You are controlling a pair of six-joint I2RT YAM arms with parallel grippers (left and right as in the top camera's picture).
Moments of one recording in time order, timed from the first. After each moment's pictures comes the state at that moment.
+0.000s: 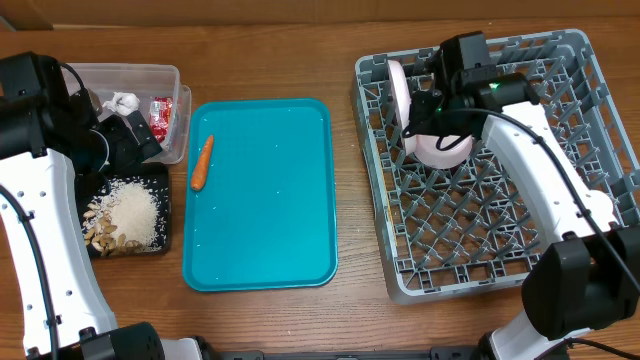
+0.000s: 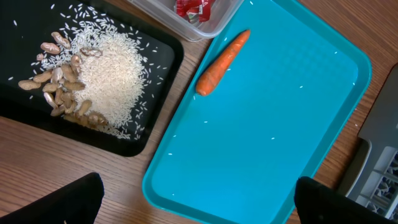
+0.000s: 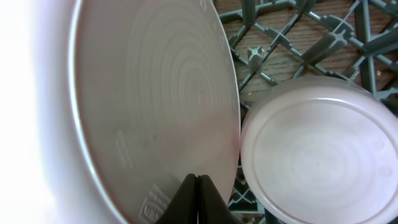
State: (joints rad) left arm 0.33 1.56 1.74 -1.45 0.15 -0.26; right arm 0.20 1.79 1.56 -0.90 -0.17 0.27
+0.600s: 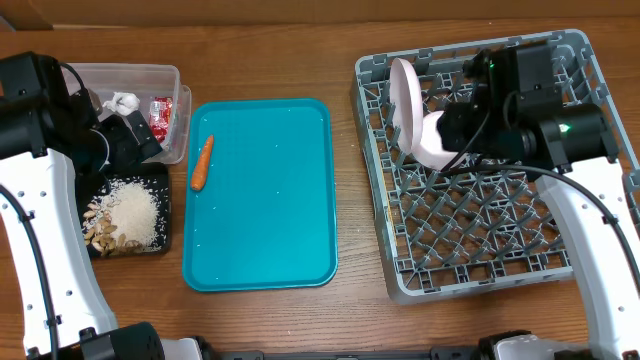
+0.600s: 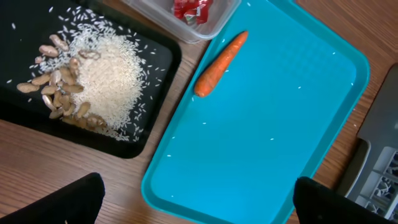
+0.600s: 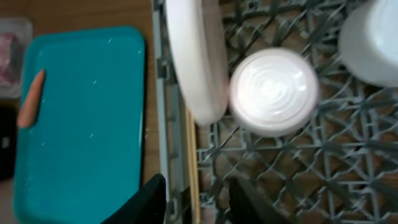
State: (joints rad) left arm 0.32 1.56 1.74 -1.45 0.15 -0.26; right arm 0.20 1.47 1.57 -1.14 -0.17 0.23
